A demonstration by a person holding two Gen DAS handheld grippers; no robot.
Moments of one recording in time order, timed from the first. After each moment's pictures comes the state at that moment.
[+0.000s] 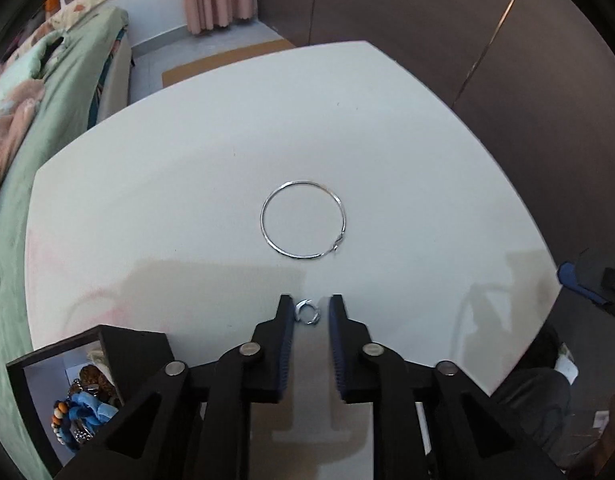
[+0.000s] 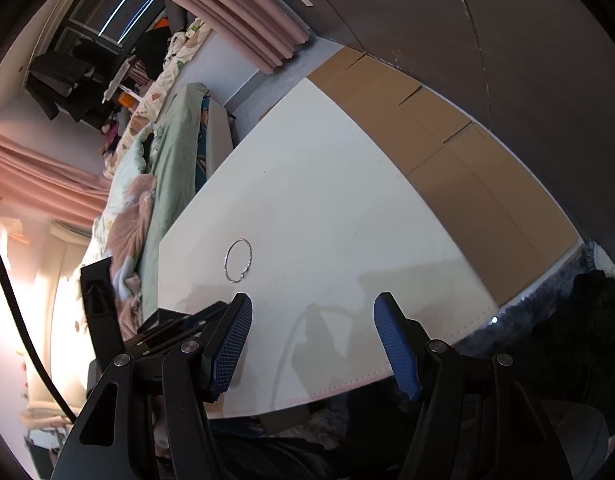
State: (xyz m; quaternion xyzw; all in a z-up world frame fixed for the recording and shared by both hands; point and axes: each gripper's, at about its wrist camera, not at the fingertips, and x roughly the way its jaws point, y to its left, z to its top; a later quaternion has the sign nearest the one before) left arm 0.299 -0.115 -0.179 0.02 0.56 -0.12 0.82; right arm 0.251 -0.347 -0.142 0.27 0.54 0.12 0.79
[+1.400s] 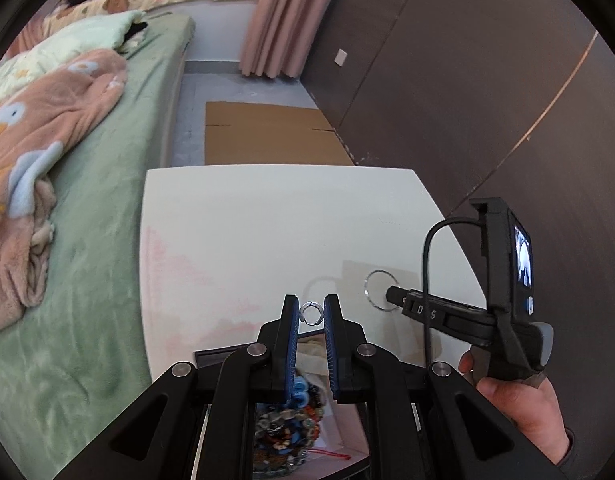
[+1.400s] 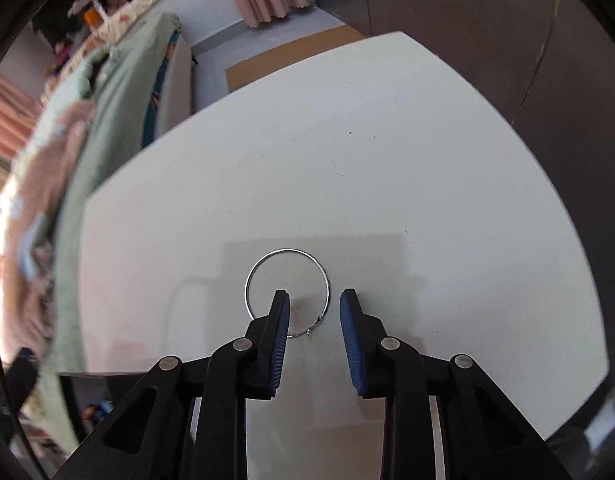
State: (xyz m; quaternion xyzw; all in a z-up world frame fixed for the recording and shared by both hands) left arm 0.278 0.032 -0.098 -0.14 0.47 -0.11 0.87; right arm 0.328 -0.189 -0.178 0.07 0.60 0.03 0.79
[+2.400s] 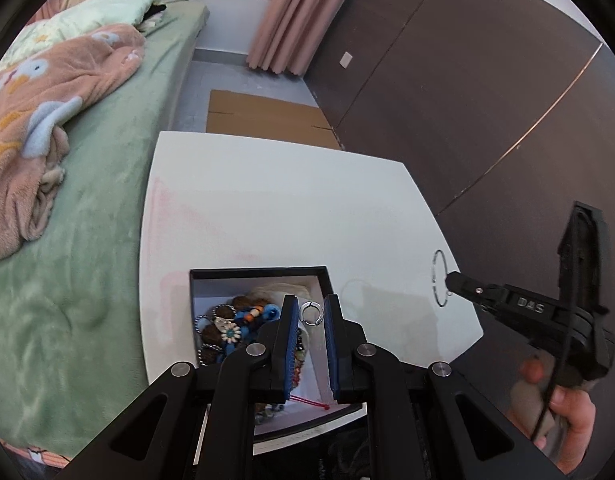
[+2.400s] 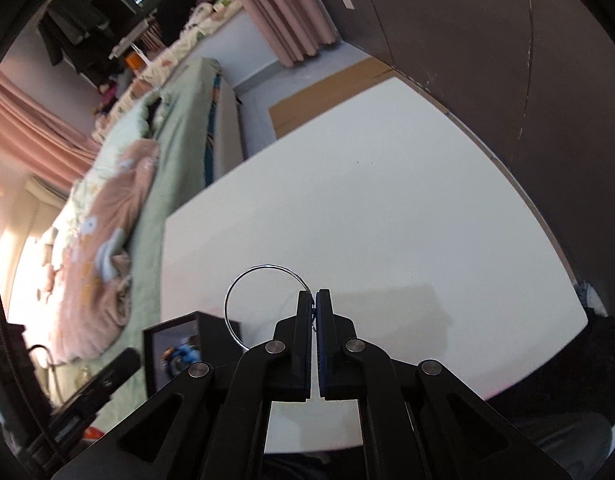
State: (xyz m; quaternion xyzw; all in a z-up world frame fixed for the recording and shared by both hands) left arm 0.231 0.030 -0.105 -0.19 0.46 -0.11 0.86; right arm 0.257 -0.237 -0.102 0.17 0.53 0.10 0.82
